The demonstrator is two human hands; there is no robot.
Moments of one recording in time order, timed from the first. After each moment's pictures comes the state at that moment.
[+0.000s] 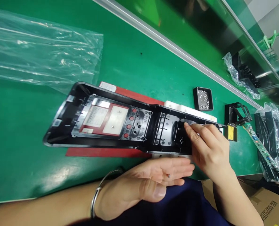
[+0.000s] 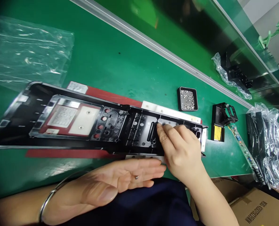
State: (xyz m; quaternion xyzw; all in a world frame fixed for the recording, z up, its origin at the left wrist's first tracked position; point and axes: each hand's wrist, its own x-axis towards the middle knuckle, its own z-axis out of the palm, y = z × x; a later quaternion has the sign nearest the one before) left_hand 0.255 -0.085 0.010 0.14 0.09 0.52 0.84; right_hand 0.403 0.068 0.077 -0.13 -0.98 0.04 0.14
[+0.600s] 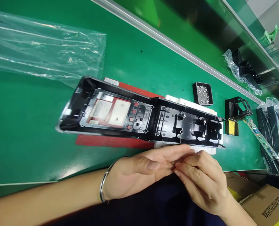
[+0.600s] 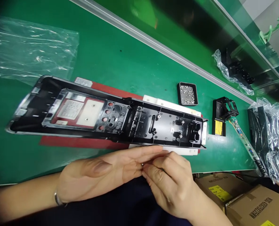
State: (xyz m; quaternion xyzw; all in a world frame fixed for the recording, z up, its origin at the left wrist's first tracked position) left_hand 0.250 -0.076 0.026 0.12 0.02 0.54 0.83; right_hand 0.431 0.005 0.080 -0.14 -0.91 0.34 0.21
